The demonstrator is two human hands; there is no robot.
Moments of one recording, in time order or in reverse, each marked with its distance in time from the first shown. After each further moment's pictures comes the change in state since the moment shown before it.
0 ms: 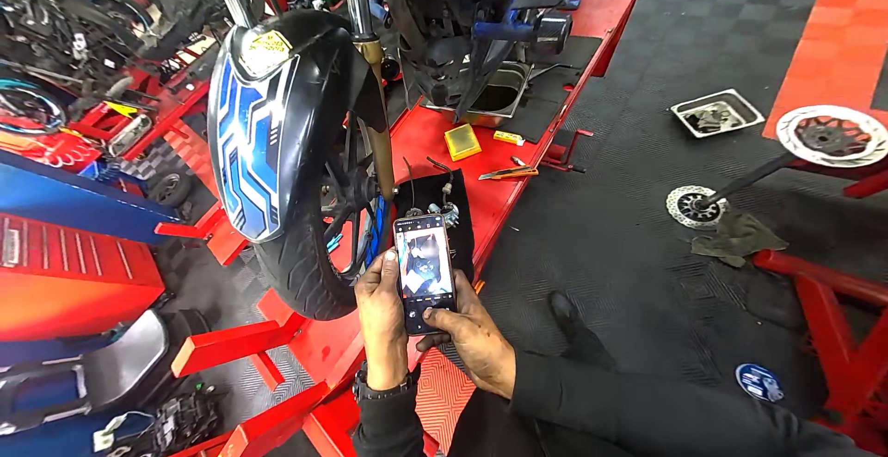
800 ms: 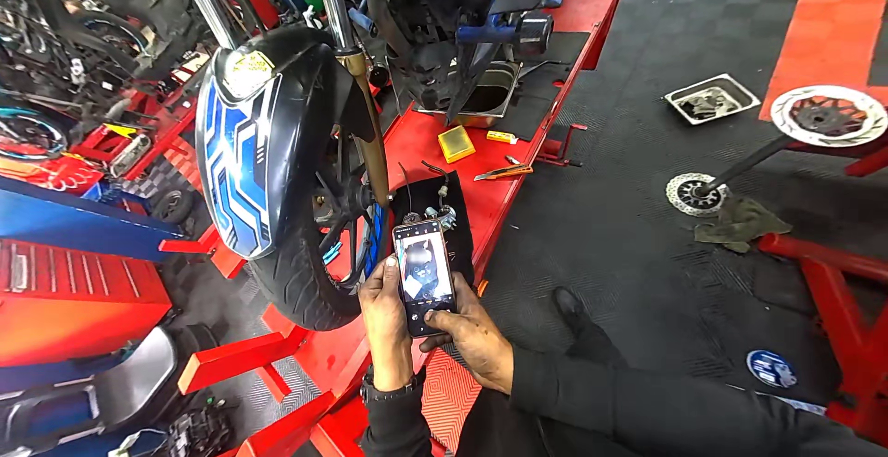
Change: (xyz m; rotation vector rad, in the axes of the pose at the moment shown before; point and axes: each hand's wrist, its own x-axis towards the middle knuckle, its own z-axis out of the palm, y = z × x) left_hand 0.004 -0.010 0.006 0.016 0.001 -0.031; right_hand 0.006 0.002 -0.009 -0.012 0.023 0.005
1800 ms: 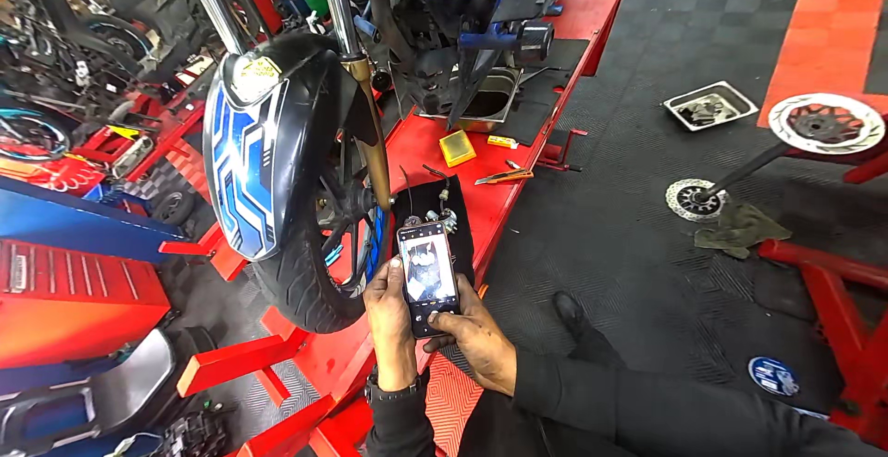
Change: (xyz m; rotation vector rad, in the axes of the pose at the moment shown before) left_hand 0.002 -0.004 0.003 -0.001 0.010 0.011; right_hand 0.001 -0.002 -0.002 -0.010 0.027 -0.002
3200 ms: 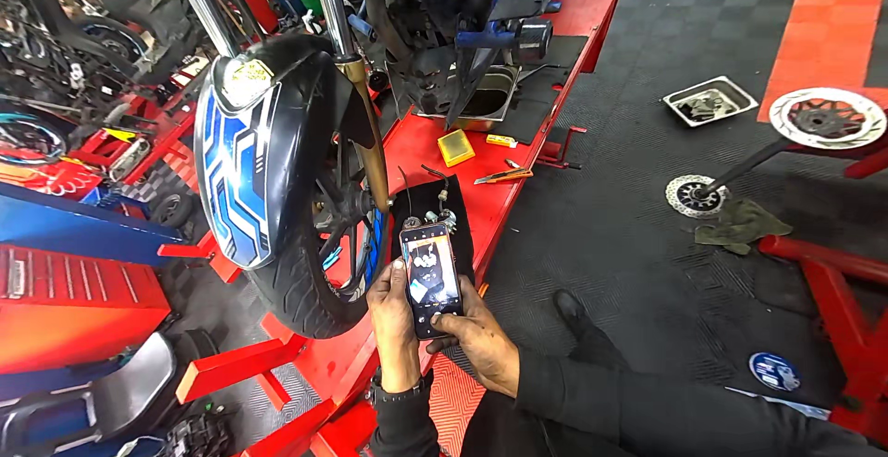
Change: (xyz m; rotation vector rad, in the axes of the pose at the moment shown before) left_hand 0.004 -0.005 0.006 -0.007 -0.007 -0.031; right_hand 0.004 -0.001 -0.005 -0.001 0.019 0.002
